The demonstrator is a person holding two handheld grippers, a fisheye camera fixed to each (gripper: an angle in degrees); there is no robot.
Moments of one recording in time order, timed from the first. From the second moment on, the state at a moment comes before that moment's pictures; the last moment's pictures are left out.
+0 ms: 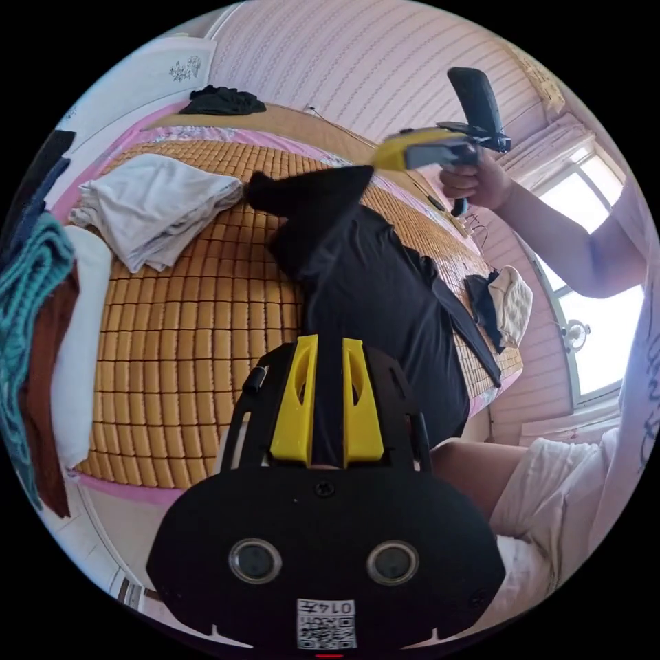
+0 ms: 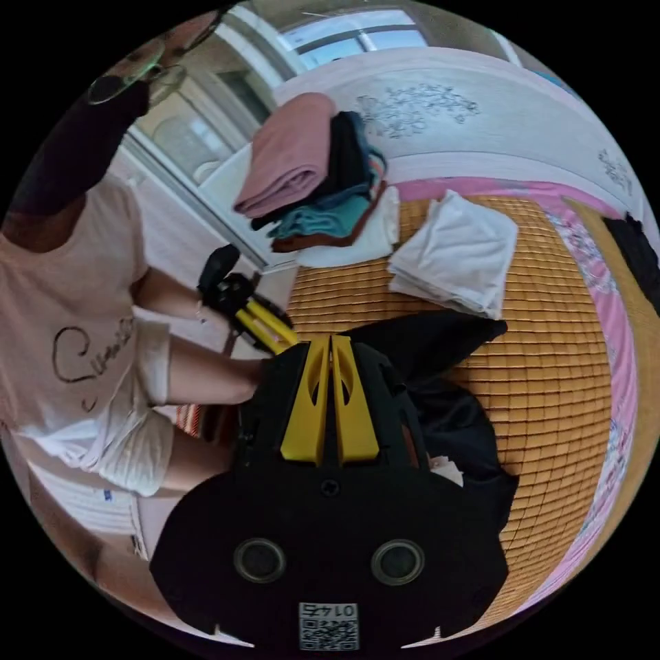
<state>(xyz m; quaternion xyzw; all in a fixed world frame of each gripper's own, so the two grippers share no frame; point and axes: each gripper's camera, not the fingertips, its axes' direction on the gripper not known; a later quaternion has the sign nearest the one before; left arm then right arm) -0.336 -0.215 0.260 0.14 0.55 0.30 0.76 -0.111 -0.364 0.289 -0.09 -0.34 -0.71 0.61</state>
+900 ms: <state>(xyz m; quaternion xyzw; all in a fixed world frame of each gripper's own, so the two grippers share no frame) -0.410 -0.266 0.293 -0.01 0.47 0.40 0.79 -0.204 -0.423 0.331 -0.02 -0.32 -0.59 0.74</state>
